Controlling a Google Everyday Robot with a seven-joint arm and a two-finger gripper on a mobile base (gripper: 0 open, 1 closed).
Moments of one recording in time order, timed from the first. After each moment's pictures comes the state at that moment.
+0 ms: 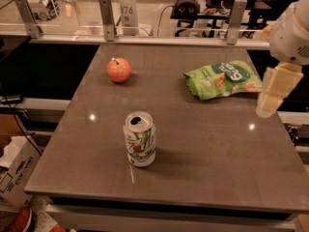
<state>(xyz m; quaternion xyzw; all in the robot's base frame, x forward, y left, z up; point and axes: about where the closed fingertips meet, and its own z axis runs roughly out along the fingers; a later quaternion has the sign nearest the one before) 0.506 -0.221 0.957 -0.63 0.75 -0.05 0.19</state>
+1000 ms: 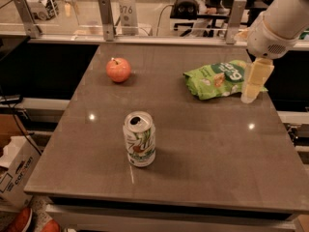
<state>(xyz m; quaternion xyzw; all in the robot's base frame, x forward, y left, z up) 0.593 -0.225 0.915 -0.67 0.72 -0.04 0.19</state>
